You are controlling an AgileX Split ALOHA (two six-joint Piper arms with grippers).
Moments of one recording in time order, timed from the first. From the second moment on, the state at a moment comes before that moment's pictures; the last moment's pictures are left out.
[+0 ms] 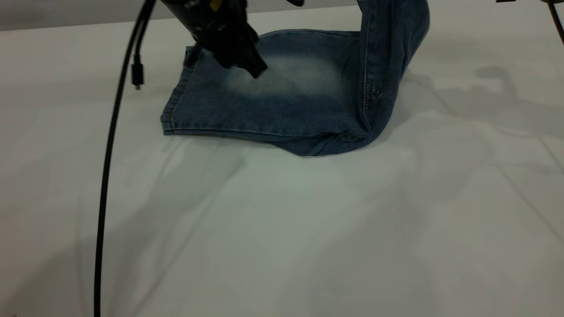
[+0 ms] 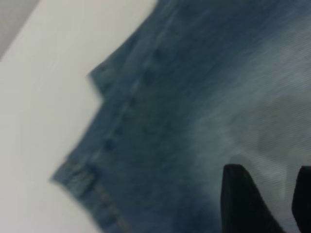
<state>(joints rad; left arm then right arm) -0.53 2.21 -1.35 0.78 0.24 -0.30 -0.19 2.11 -1.13 1.69 1.22 -1.12</state>
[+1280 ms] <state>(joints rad) -0.65 2.28 -1.36 0.65 0.19 -0.22 -0.08 2.09 -1.13 1.73 1.22 -1.11</state>
